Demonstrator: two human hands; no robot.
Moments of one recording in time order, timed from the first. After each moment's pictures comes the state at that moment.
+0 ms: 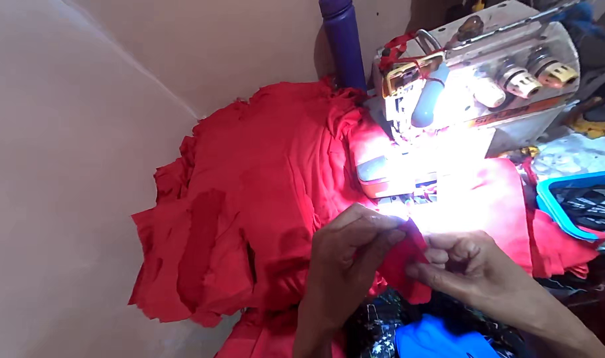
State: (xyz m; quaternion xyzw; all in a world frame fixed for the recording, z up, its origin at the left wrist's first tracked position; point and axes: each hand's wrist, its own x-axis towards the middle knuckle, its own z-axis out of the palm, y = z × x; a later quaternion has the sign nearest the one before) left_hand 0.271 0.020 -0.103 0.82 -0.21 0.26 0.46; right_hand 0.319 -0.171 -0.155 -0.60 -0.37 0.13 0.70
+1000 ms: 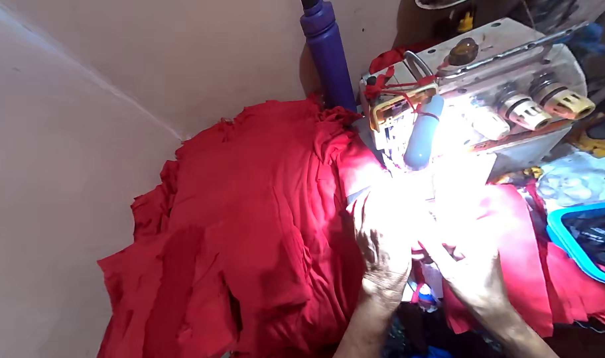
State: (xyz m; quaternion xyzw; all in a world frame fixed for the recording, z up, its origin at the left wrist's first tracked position) left_hand 0.379 -0.035 -0.187 0.91 0.02 0.36 0.19; right_hand 0.367 -0.149 -0.213 -0.73 -0.13 -0.13 0.65
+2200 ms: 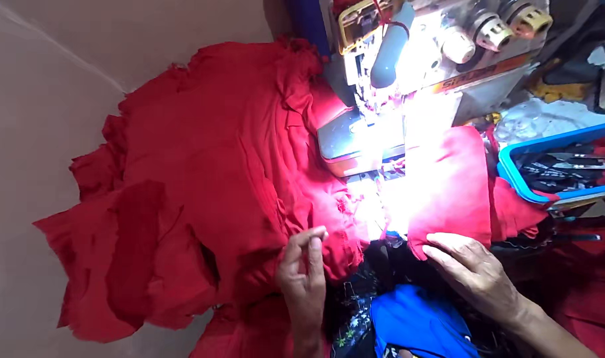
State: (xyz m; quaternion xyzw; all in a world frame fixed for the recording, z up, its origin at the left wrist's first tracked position) left_hand 0.236 0.026 -0.211 0.81 0.03 0.33 0.48; right_hand 0.290 -0.248 -0.282 -0.83 -0.40 -0.27 0.29
